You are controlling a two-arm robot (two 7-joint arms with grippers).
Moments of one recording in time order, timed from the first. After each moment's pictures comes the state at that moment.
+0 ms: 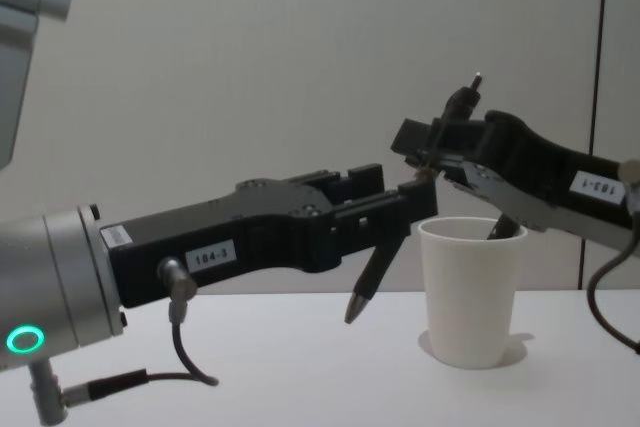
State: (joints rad) left arm -0.14 0.29 0.23 -1.63 -0.40 0.01 -0.85; right arm 0.03 0.29 -0.31 -1.80 0.86 0.21 0.38
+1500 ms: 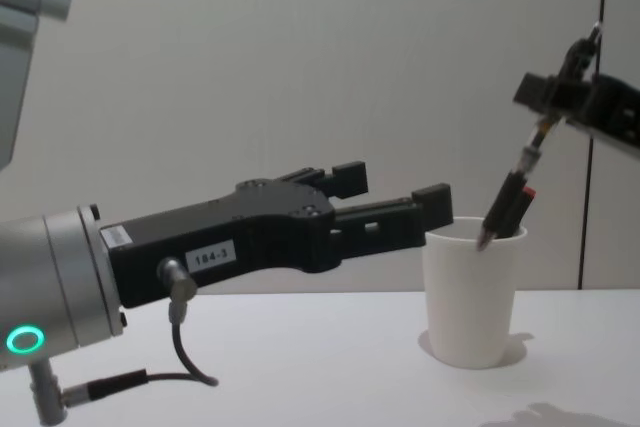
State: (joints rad) left arm -0.14 0.29 0.23 -1.63 -0.40 0.01 -0.85; right arm 0.05 0.35 -0.24 -1.80 0.75 0.03 0.27
